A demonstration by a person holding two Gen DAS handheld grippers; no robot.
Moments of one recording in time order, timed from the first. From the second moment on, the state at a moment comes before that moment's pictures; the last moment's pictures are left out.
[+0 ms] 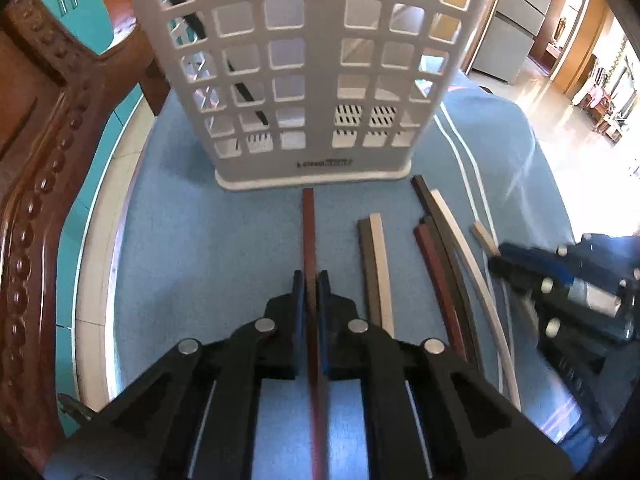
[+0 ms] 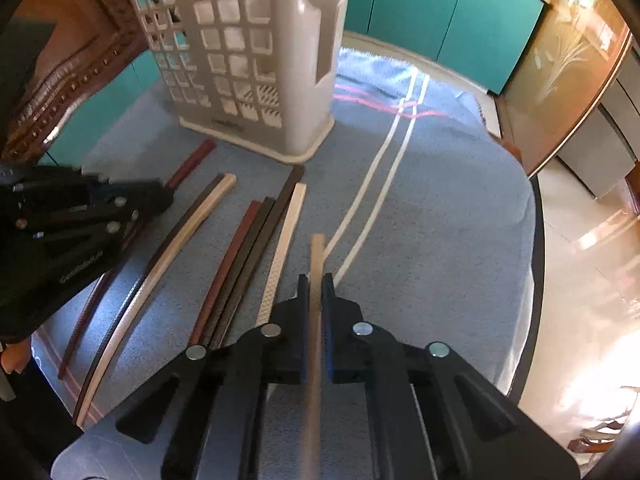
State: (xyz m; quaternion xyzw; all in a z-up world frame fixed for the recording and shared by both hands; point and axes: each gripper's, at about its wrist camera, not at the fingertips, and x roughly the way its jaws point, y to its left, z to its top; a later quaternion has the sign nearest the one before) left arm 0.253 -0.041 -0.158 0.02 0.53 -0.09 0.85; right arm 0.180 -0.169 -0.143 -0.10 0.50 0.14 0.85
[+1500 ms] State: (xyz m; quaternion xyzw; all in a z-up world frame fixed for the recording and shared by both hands) left arm 0.135 -0.017 0.056 -0.02 0.23 -0.11 0.97; right arm 0.083 -0.219 0.105 0.05 0.23 0.25 0.94
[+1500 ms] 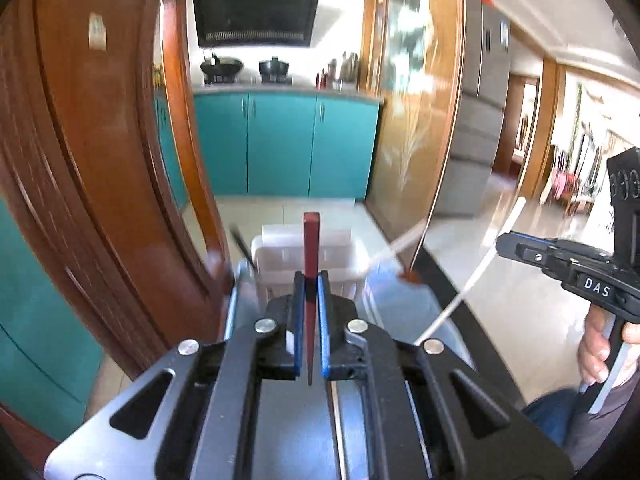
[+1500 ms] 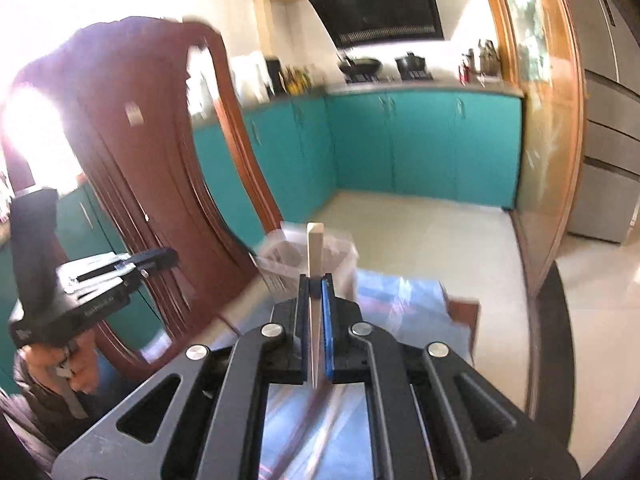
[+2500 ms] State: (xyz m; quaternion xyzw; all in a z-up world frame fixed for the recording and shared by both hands) left arm 0.241 -0.004 0.048 -0.04 0.21 -0.03 0.98; right arm 0.157 -0.176 0.087 0.04 0.15 0.17 0.97
